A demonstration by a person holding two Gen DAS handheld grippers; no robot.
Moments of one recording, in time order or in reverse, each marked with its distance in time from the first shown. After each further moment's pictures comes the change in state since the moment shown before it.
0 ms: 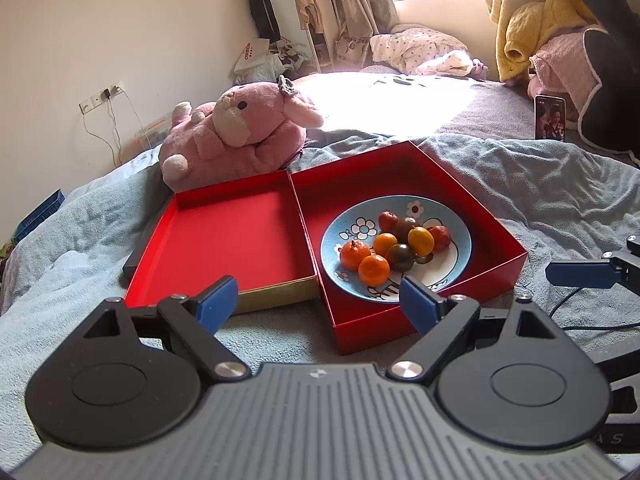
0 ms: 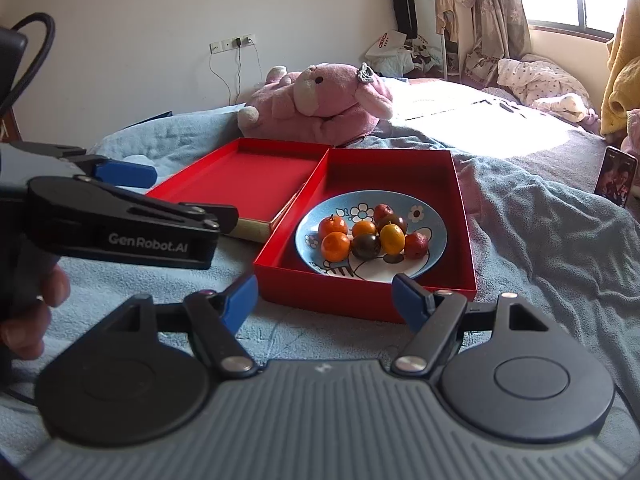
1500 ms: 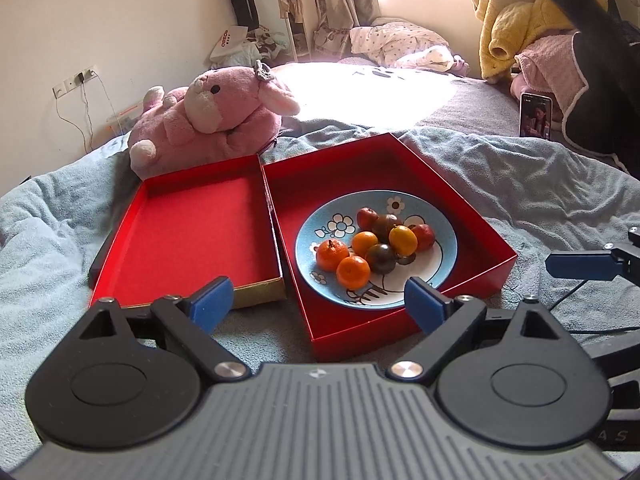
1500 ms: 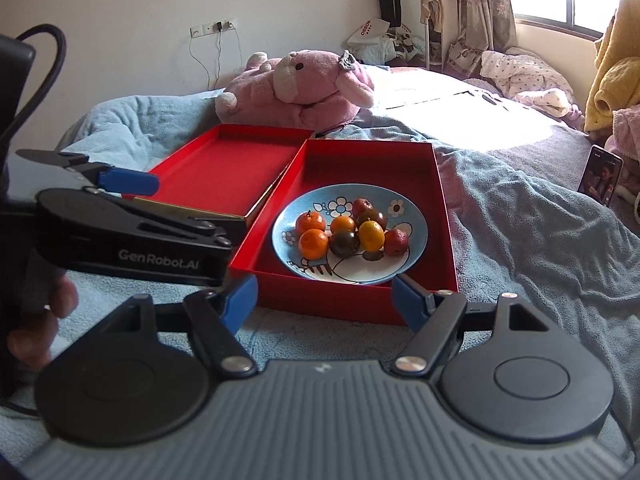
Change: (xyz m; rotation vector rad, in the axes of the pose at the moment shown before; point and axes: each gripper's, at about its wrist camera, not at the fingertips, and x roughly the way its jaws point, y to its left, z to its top) left arm 0.033 0.012 0.004 -0.025 0.025 -0.103; right arm 0.012 0.001 0.012 -0.014 0.051 -0.084
